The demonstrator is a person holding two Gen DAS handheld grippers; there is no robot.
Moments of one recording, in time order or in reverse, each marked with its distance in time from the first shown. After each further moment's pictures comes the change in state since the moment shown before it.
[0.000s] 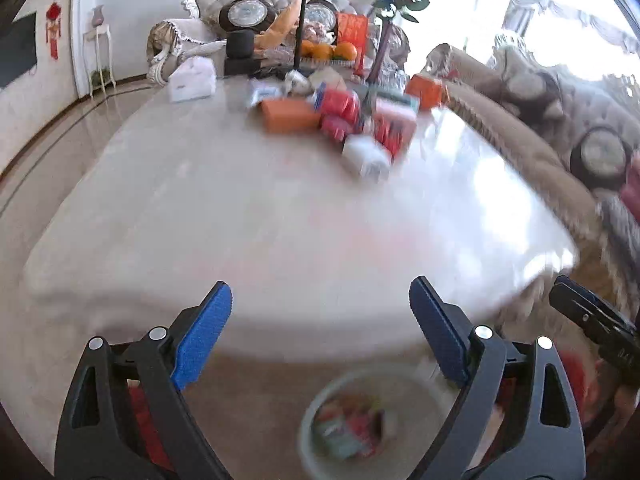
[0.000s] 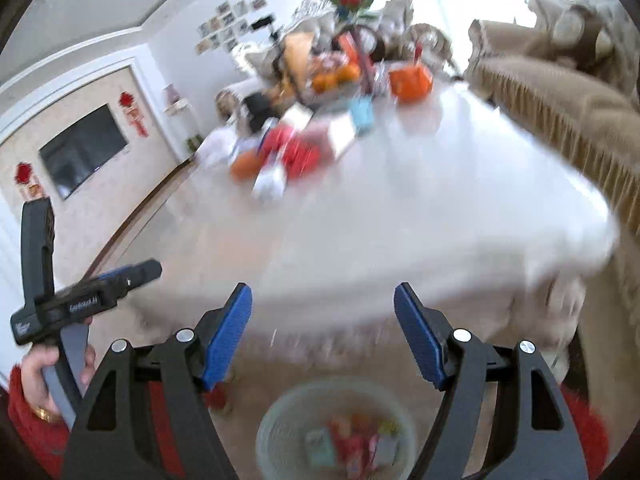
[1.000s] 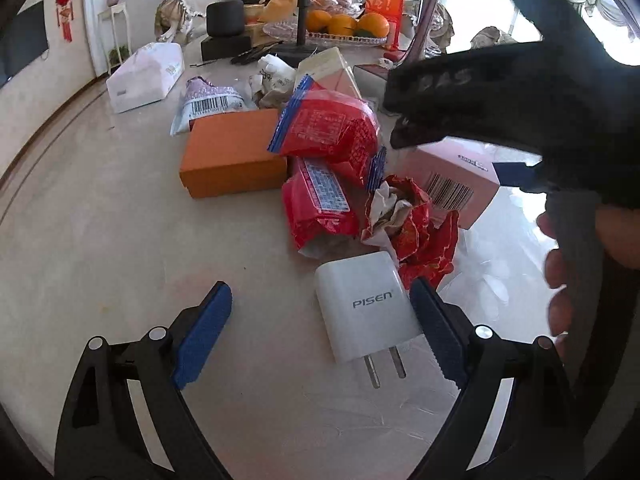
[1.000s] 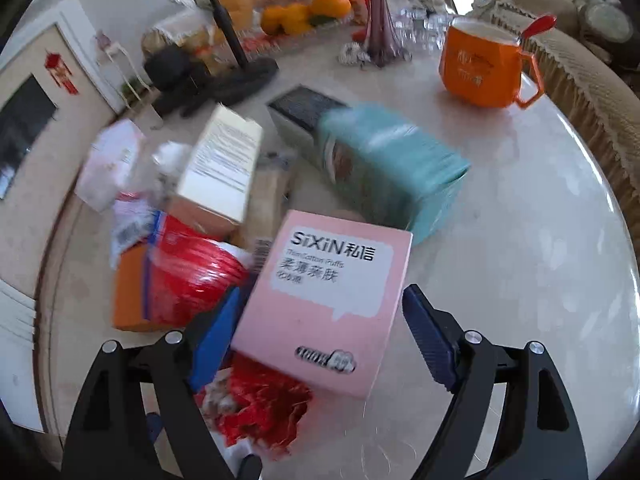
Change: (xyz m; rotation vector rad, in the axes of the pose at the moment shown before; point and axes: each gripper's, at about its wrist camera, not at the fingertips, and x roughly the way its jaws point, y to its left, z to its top) left arm 0.159 -0.039 0.103 -0.050 0.111 0.131; right arm 0.268 0.021 0.180 0.034 0.366 -0.185
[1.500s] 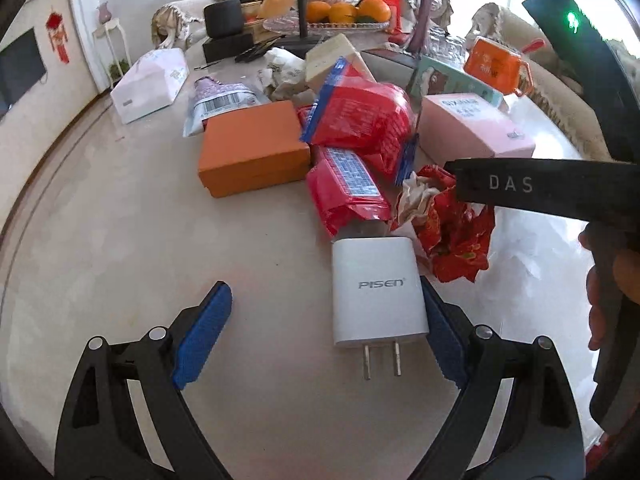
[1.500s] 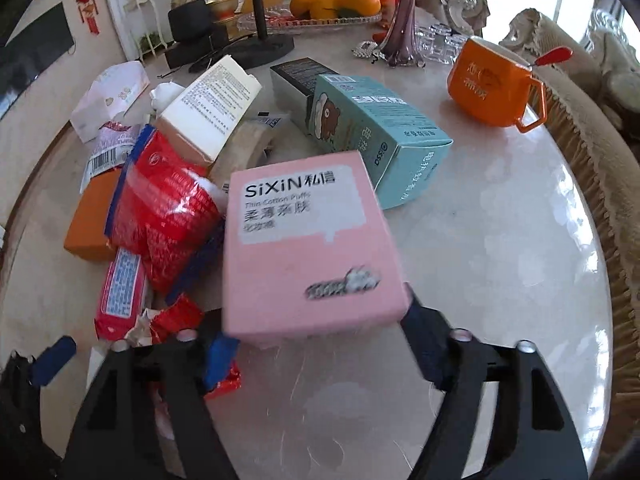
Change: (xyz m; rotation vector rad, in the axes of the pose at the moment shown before) left arm 0.006 0.005 0.003 0.095 0.028 0.060; right arm -0.001 -0.018 -0.021 -0.231 -0.032 -0.091
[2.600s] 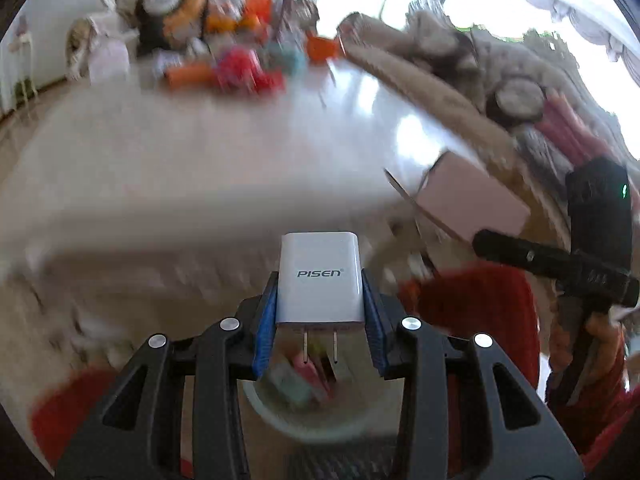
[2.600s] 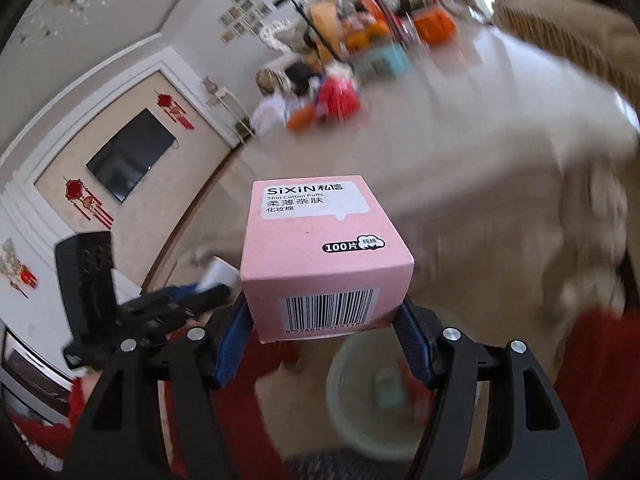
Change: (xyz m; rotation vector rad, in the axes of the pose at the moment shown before) left arm -0.172 0.025 -0.248 0.162 -0.027 -0.453; right arm -0.185 0.001 -0.333 0.272 -0.193 0.536
